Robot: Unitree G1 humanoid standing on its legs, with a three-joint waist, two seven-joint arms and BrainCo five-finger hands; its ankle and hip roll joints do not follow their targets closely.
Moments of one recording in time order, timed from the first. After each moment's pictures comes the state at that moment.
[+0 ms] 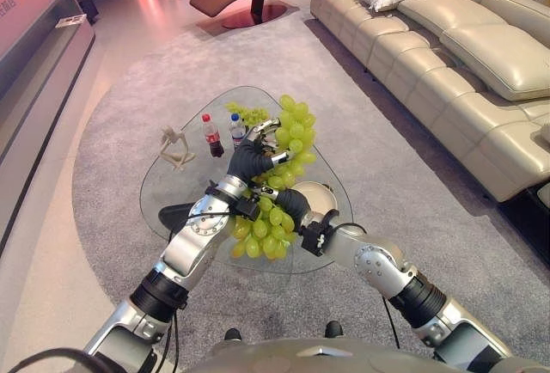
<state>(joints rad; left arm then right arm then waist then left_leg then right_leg) -0.25 0.37 -0.47 -0.11 -0.44 -0.09 0.07 -0.27 -0.34 0.64 -0.06 1.12 0.33 0.05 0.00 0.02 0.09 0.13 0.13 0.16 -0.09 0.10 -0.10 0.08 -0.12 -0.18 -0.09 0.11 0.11</state>
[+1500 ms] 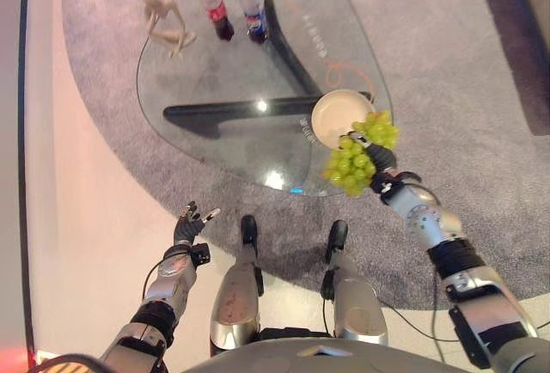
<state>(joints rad) -0.15 0.30 -0.22 0.81 -0.53 -0.16 0.19 -0.50 -0.56 0.20 0.55 0.92 0.14 0.04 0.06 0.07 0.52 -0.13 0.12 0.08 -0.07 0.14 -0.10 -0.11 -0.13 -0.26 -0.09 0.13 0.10</state>
